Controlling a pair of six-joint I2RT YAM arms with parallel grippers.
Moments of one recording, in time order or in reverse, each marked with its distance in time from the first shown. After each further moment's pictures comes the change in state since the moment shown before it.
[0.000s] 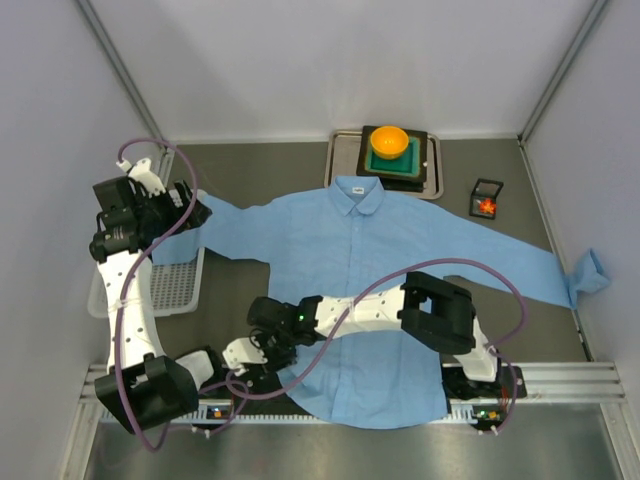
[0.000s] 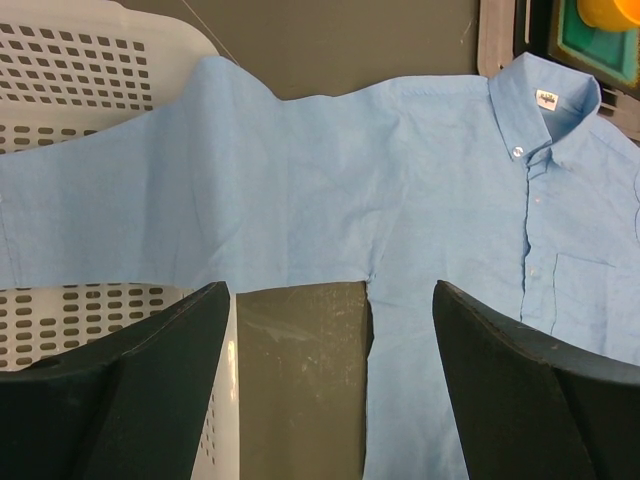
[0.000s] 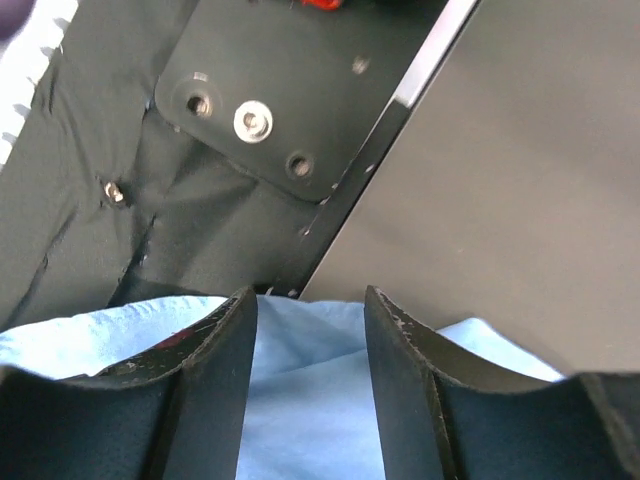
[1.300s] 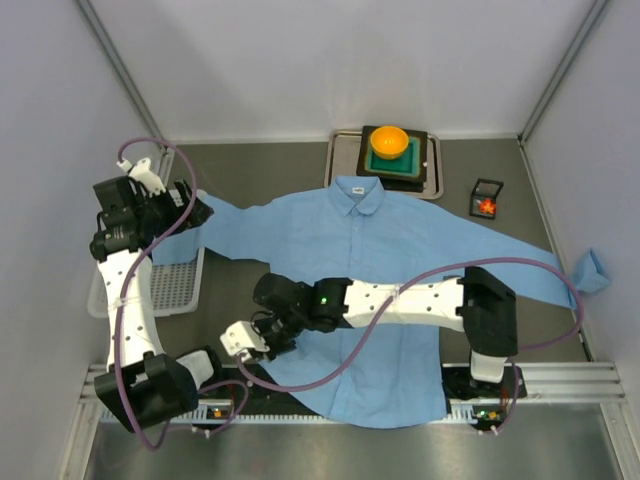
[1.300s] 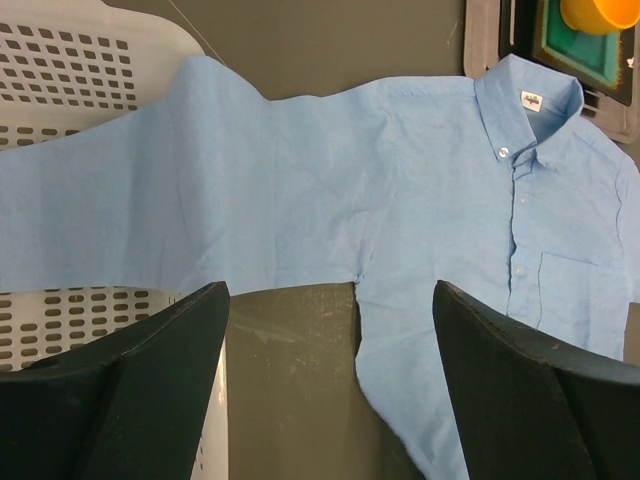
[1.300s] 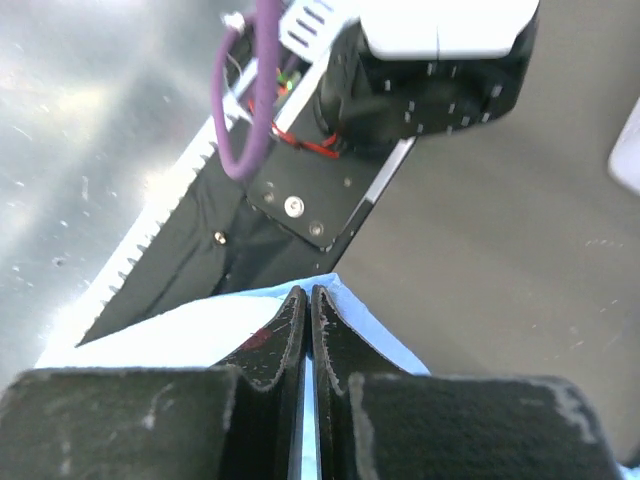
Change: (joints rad) left arm 0.001 0.006 -0.001 0.010 0.026 -0.018; right arm -0.016 -0.197 0.018 -0.073 -0.125 0.017
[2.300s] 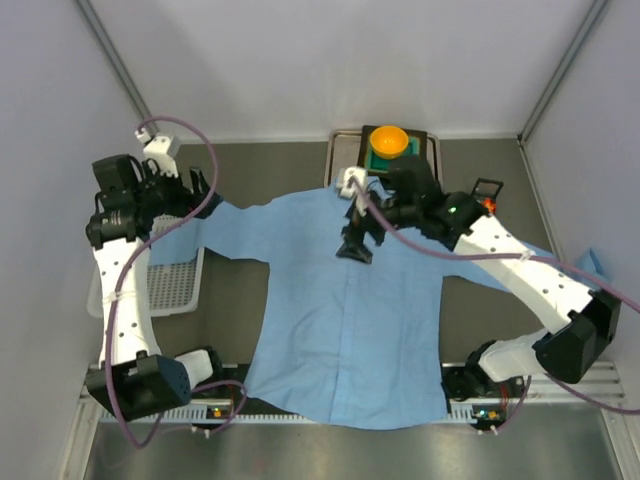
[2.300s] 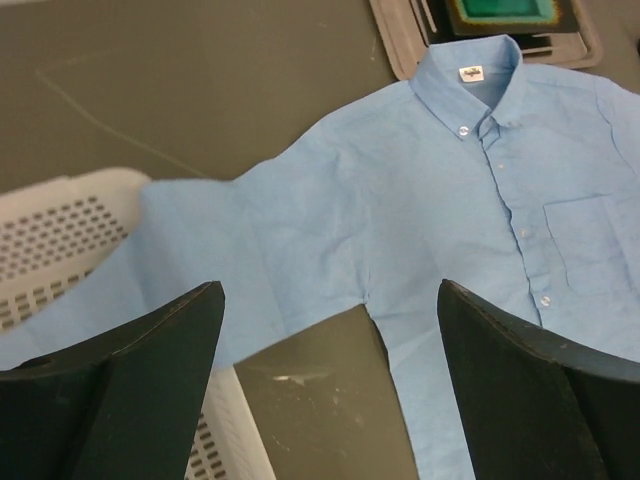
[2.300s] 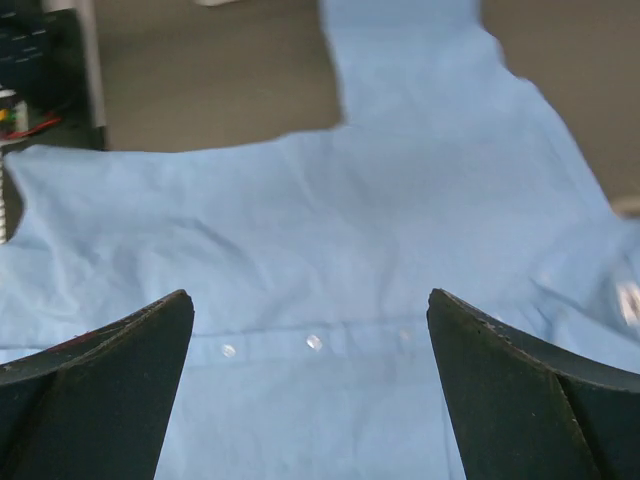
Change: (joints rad) left arm -0.058 0.034 0.147 -0.033 0.135 0.243; right arm -0.570 -0.457 -0.055 -0.211 -0.032 0.237
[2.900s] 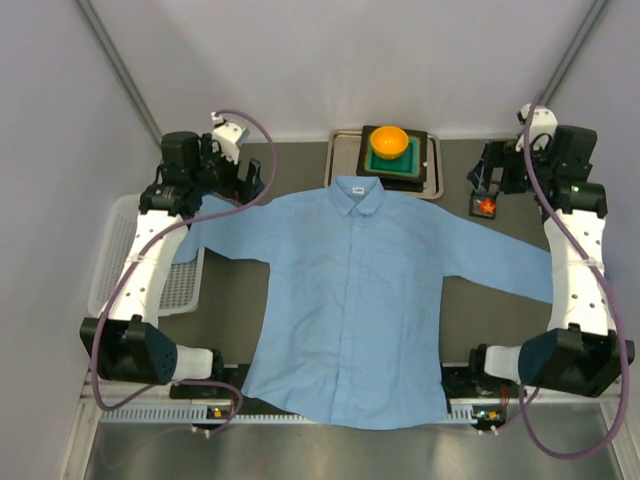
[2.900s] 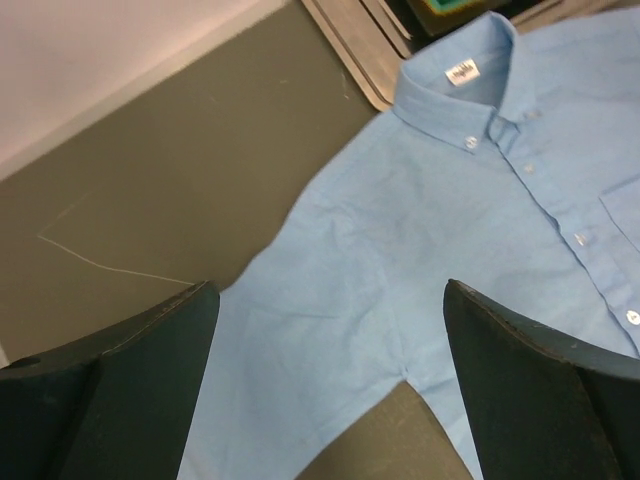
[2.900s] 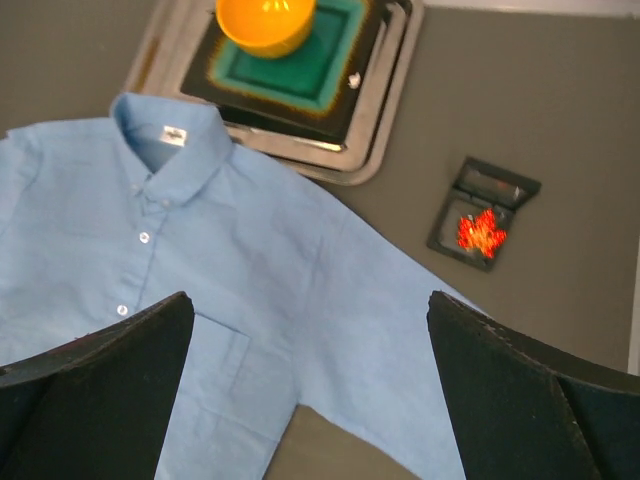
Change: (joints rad) left arm -0.381 0.185 0.064 0.173 -0.219 0.171; right arm -0.981 -0.104 0.044 -0.054 0.098 0.307
